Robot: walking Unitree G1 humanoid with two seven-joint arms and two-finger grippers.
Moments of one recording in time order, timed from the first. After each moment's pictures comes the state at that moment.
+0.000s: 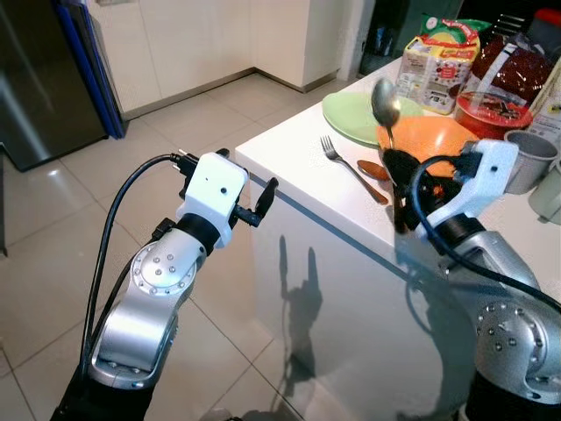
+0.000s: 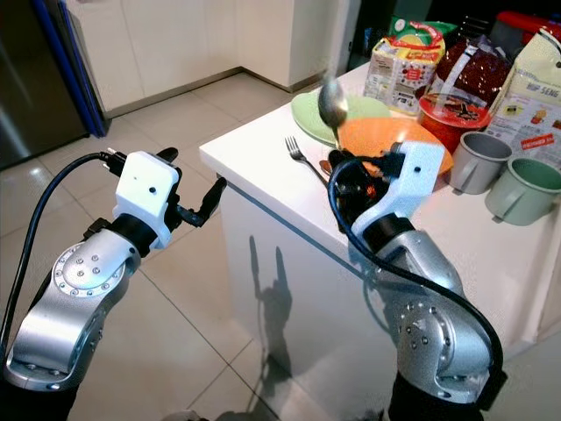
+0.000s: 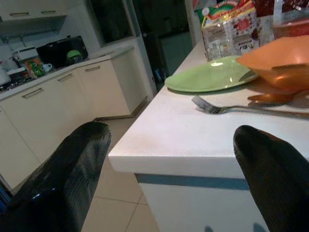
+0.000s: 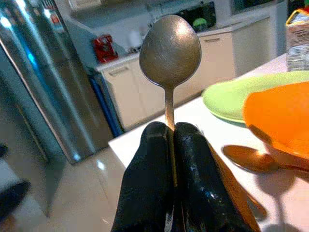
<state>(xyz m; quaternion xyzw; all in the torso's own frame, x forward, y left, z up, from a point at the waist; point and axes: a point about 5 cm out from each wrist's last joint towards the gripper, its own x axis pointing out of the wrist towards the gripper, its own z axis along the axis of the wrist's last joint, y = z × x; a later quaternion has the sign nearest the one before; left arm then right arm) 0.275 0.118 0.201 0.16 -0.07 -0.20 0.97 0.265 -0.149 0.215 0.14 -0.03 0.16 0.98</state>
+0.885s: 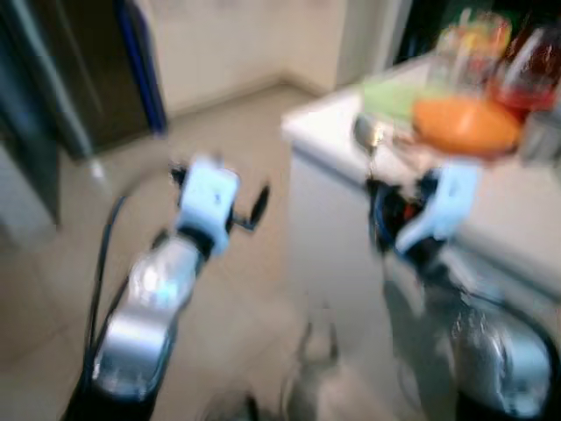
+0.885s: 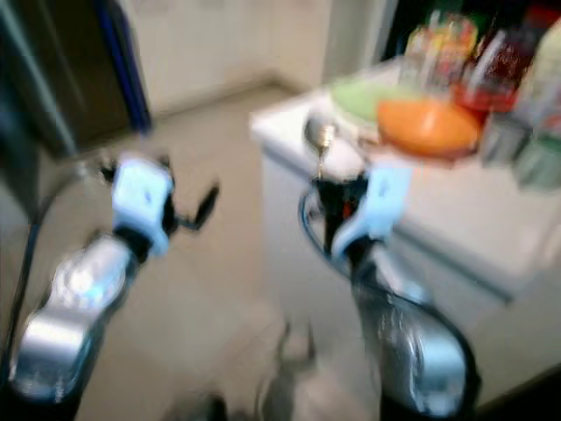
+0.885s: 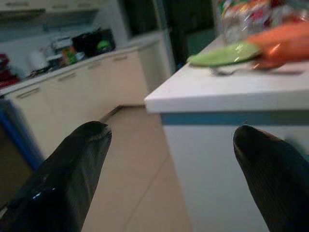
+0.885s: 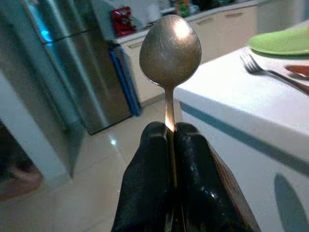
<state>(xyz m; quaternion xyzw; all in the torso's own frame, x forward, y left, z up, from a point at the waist) 0.275 0.121 0.192 0.14 -0.05 -0.18 0.97 0.263 -0.134 0.188 0.14 0.02 0.15 0.98</state>
